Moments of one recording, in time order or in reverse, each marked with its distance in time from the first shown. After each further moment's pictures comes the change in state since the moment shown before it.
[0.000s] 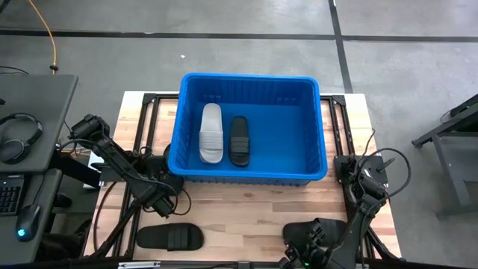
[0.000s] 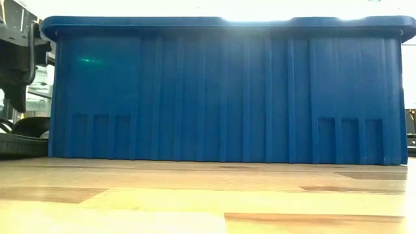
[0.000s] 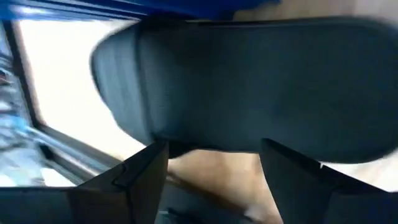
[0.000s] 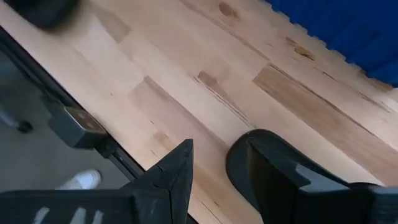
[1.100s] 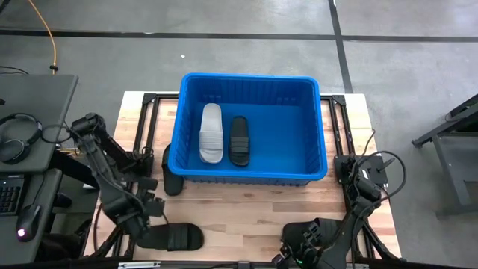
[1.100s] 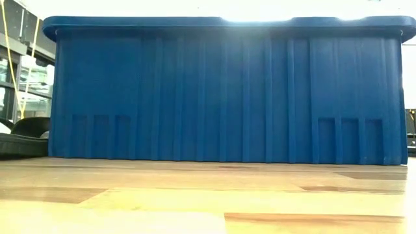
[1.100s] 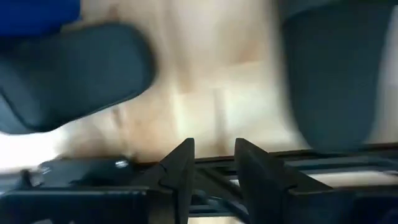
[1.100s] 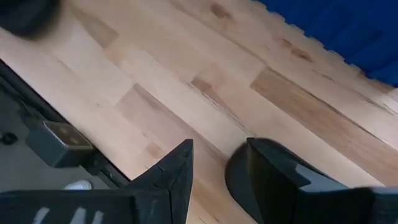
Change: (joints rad) left arm -0.267 -0.036 0.340 -0.065 0.325 0.000; right arm -0.038 0.040 0.000 0.000 0.001 0.011
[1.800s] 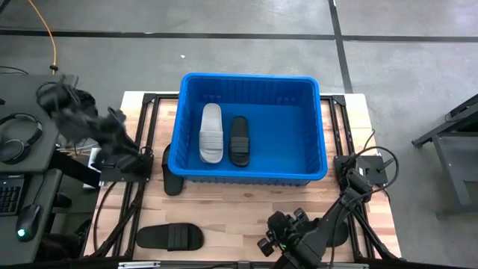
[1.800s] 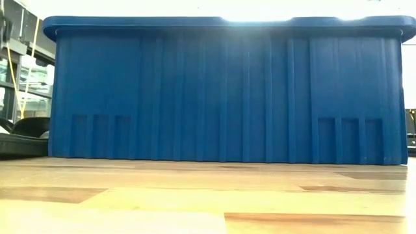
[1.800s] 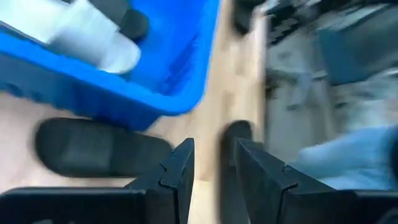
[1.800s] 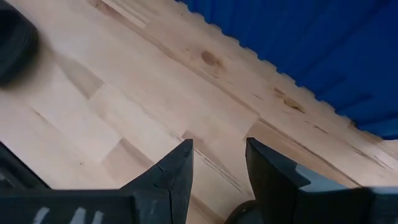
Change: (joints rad) left arm 0.181 -0.763 0.317 -0.249 -0.307 -0.160; right arm -0.125 0.000 0.000 0.001 0.038 -0.125
